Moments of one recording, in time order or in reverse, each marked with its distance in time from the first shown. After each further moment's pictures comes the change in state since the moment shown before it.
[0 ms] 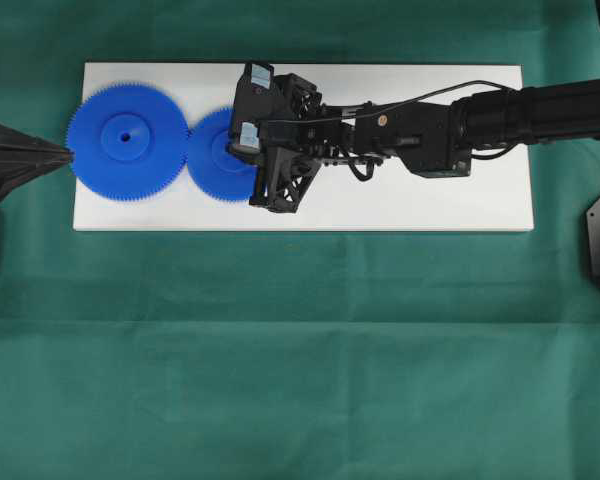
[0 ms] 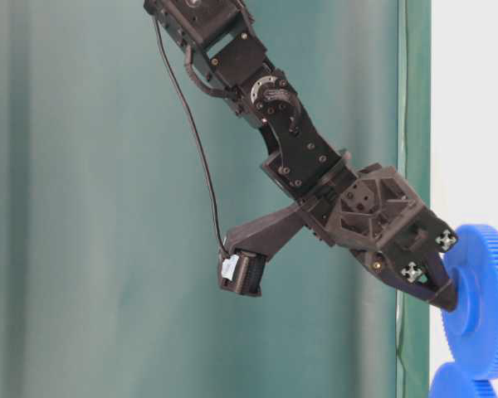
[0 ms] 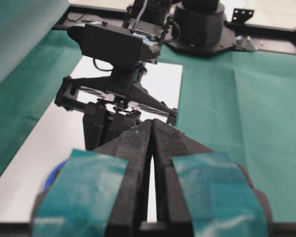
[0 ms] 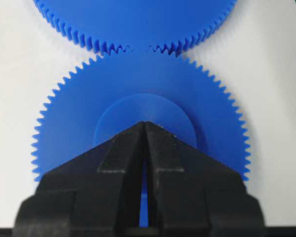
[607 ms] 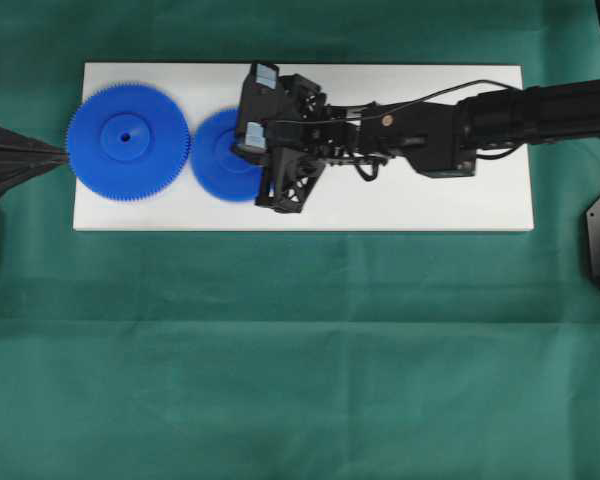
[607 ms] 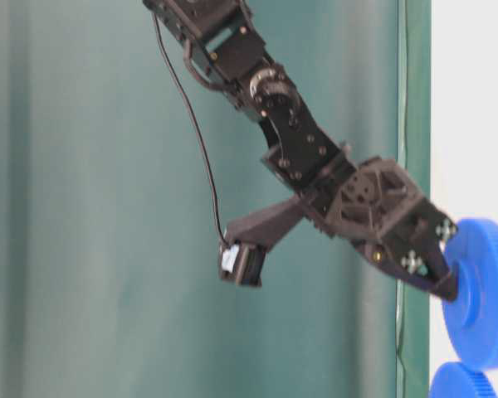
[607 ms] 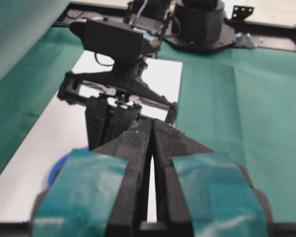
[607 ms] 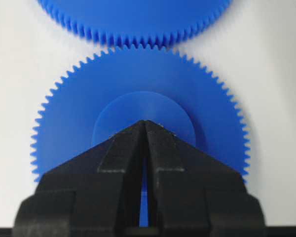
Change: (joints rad) left arm 0.000 -0.044 0.000 0.002 0.054 0.002; right arm -0.005 -0.031 0.048 0.000 0.023 0.002
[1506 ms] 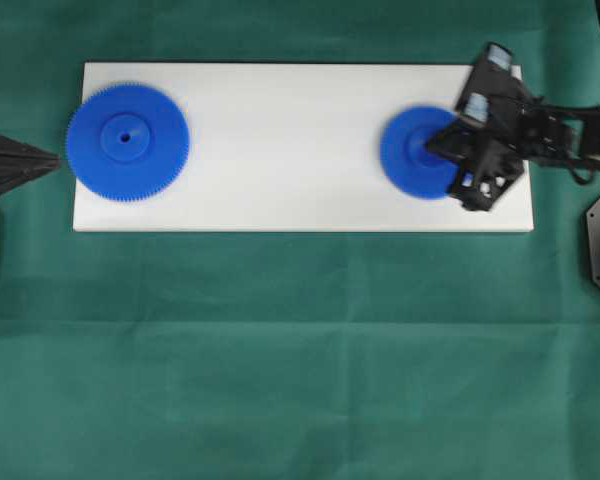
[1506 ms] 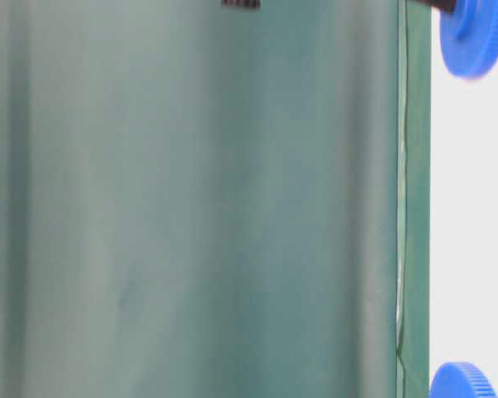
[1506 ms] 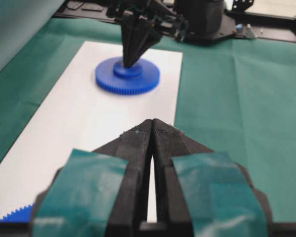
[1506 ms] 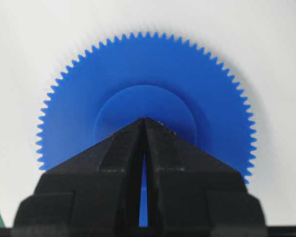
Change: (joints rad) left arm 0.000 -0.054 0.031 -0.002 0.043 -0.002; right arm -0.181 -0.597 0.767 0.000 -0.003 0.153
